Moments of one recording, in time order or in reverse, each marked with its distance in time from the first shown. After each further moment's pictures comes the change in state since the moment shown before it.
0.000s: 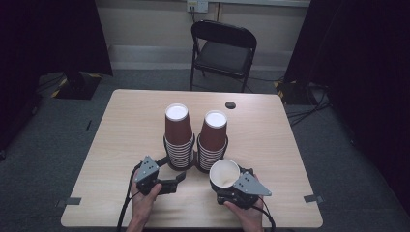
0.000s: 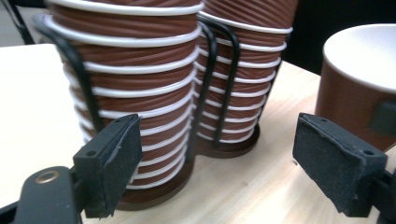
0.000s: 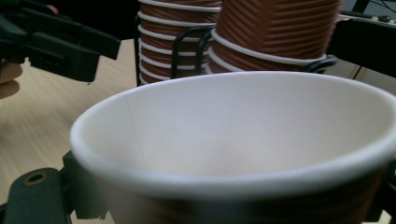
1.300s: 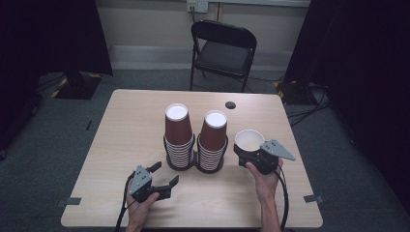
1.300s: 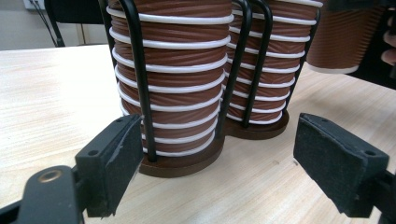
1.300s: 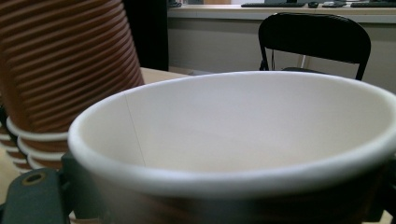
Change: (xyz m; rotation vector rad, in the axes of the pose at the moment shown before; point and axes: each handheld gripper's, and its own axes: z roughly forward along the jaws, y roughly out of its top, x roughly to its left) left arm 0.006 -0.035 -0.010 -0.065 0.077 0.007; right arm -0.103 0.018 0.021 -0.042 -0.161 0.196
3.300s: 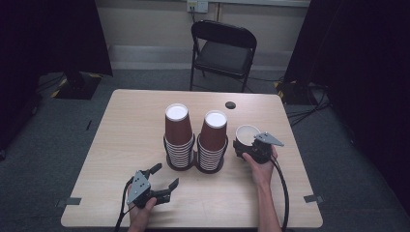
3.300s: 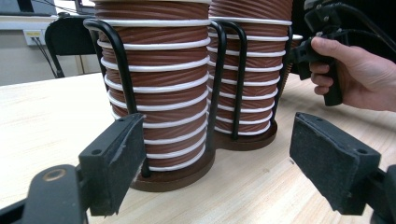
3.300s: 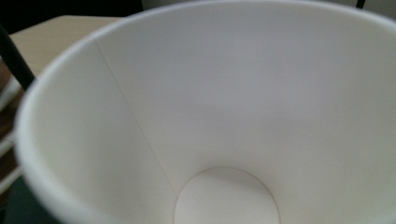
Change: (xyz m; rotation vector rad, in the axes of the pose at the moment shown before) left arm -0.007 -0.005 -0.009 -0.091 -0.015 0.082; right arm -0.039 -0.040 0.060 0.193 -0.058 0.091
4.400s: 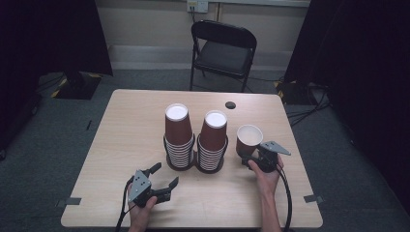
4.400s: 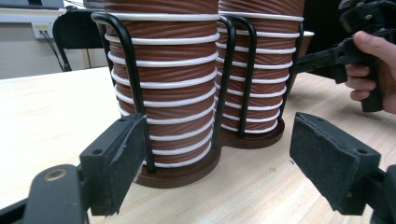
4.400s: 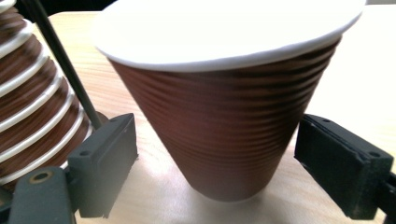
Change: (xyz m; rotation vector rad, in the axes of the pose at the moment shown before) left arm 0.000 0.001 0.003 0.022 0.027 -0.019; right arm 0.001 -0.014 -0.031 0.029 -0.023 0.050
